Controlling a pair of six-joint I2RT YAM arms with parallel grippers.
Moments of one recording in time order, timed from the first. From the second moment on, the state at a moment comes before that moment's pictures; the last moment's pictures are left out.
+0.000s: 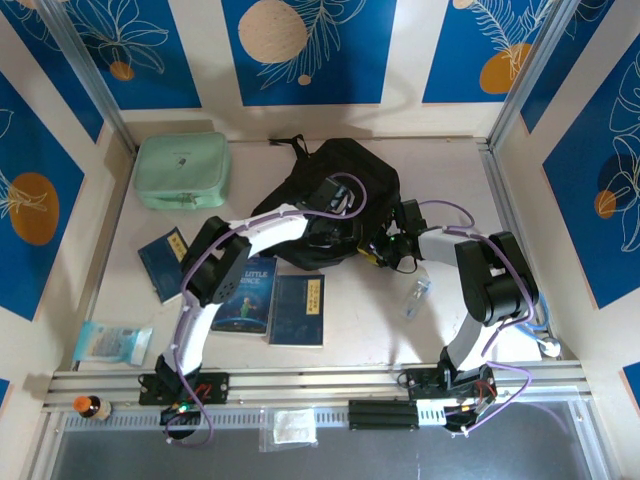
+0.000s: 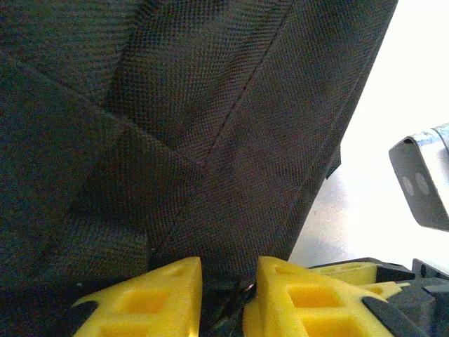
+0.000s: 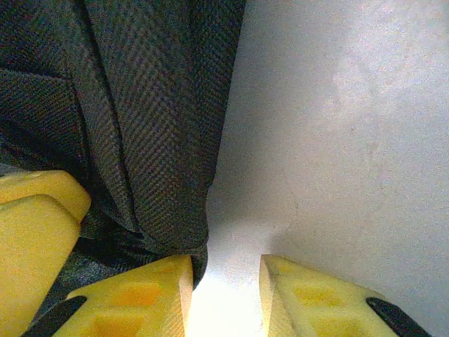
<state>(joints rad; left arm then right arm) -0.74 2.19 1.65 -0.38 0.24 -0.65 0.26 1.72 0.83 -0.14 -0.49 0.90</state>
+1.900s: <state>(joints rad) -0.74 1.85 1.36 -0.55 0.07 -0.44 0.18 1.83 1.04 -0.17 -0.53 0.91</state>
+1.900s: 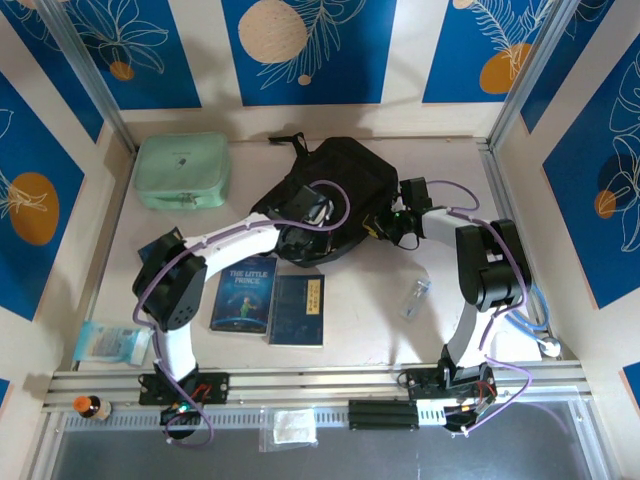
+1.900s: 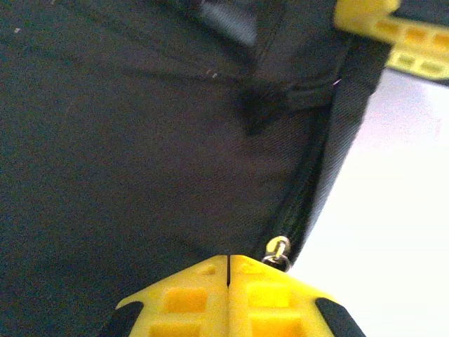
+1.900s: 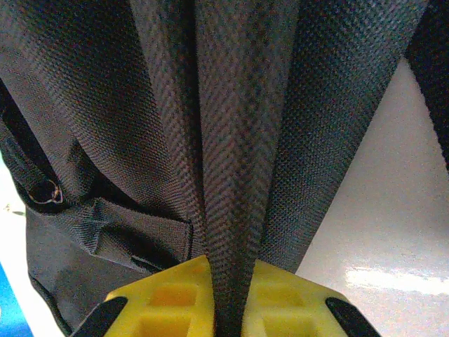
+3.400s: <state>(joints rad) -0.76 1.87 1.45 -0.49 0.16 -0.27 0.06 1.68 1.07 -0.29 -0.45 0.90</state>
